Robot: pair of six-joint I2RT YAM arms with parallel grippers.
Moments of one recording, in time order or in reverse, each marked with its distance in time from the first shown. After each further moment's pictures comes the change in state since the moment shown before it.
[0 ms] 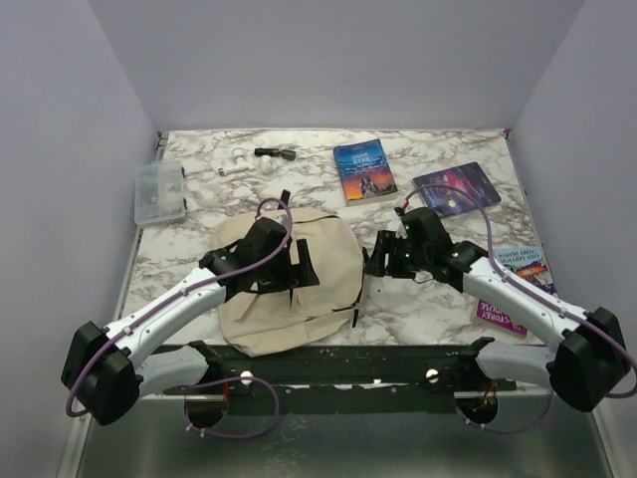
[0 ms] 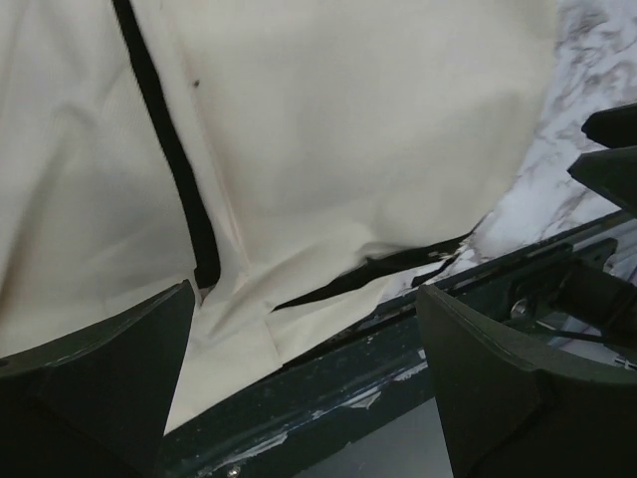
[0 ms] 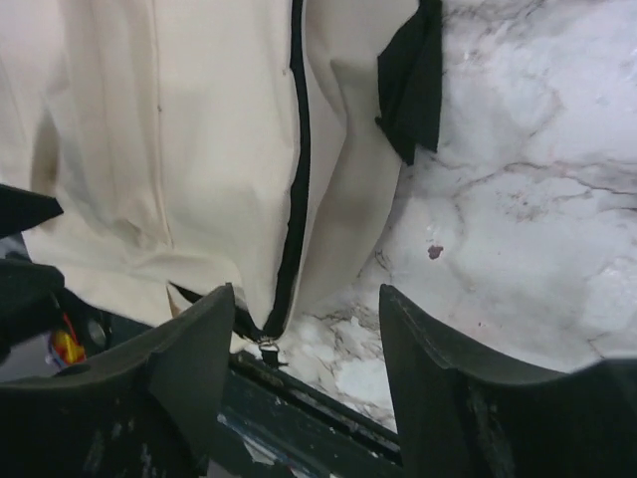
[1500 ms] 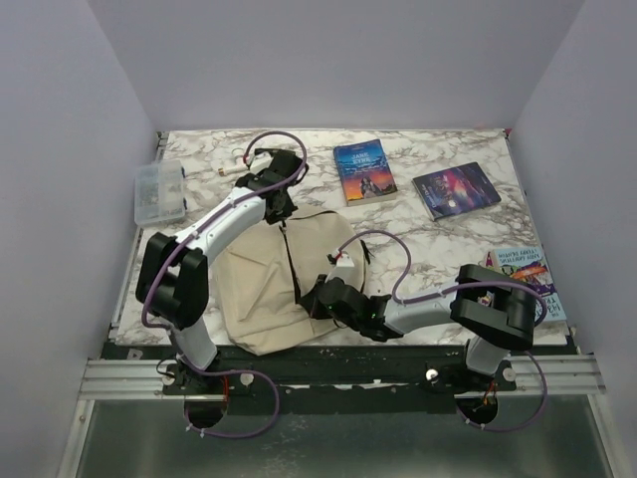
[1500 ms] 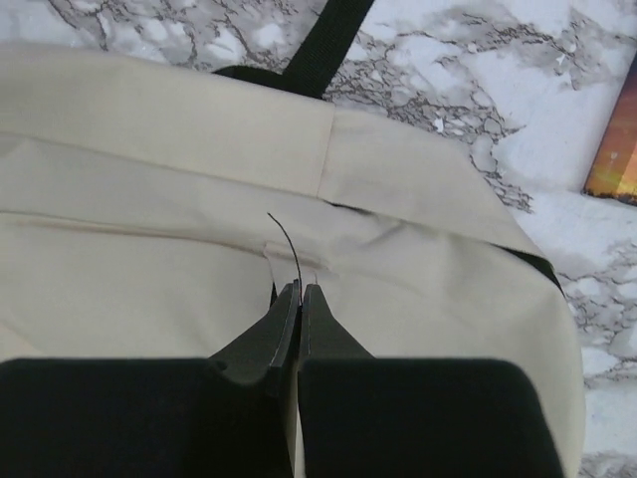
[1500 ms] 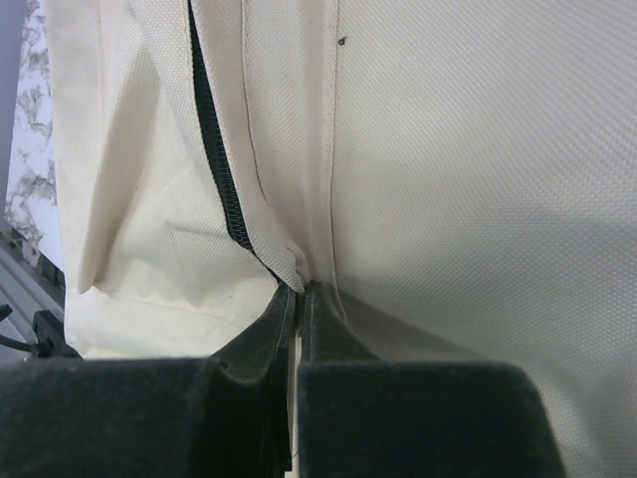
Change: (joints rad) left arm 0.171 0.568 0.513 -0.115 -0.489 -0.122; right arm 0.599 0.591 -0.102 0.895 0.465 0.356
